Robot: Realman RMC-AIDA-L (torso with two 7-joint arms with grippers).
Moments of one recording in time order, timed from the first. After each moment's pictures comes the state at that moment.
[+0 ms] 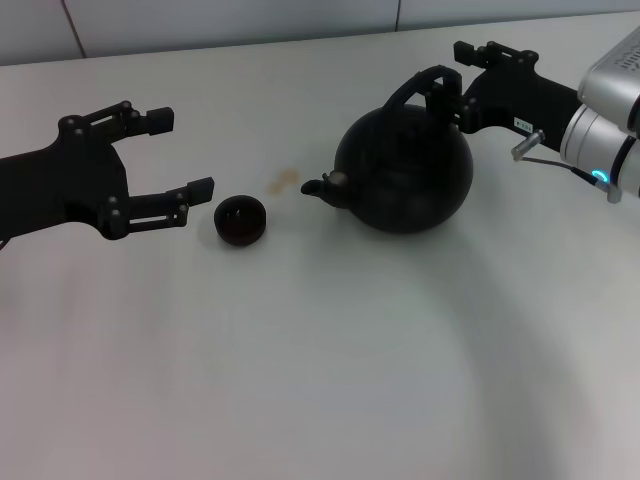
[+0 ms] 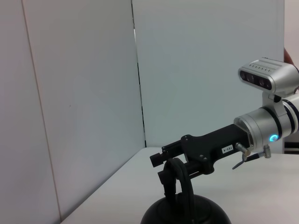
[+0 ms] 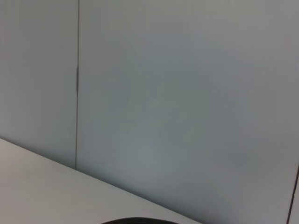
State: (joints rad) left arm -0.38 -2.07 0.99 0.96 1.69 1.52 -1.27; right arm 0.31 2.09 -1.35 -0.84 -1.16 -0.71 1.04
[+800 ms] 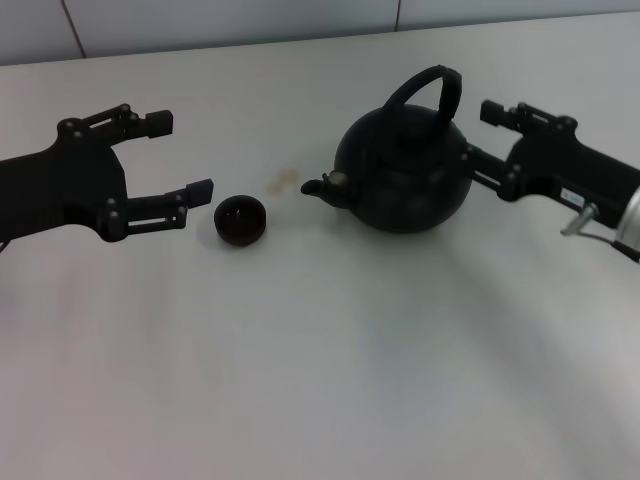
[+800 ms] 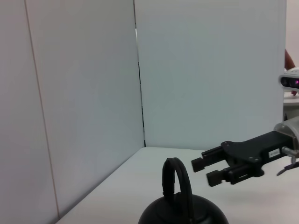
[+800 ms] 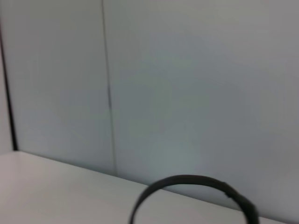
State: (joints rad) left arm -0.38 -2.07 0.99 0.97 1.69 1.52 -1.29; right arm 0.12 2.09 -1.29 -0.86 -1.15 -1.02 1.05
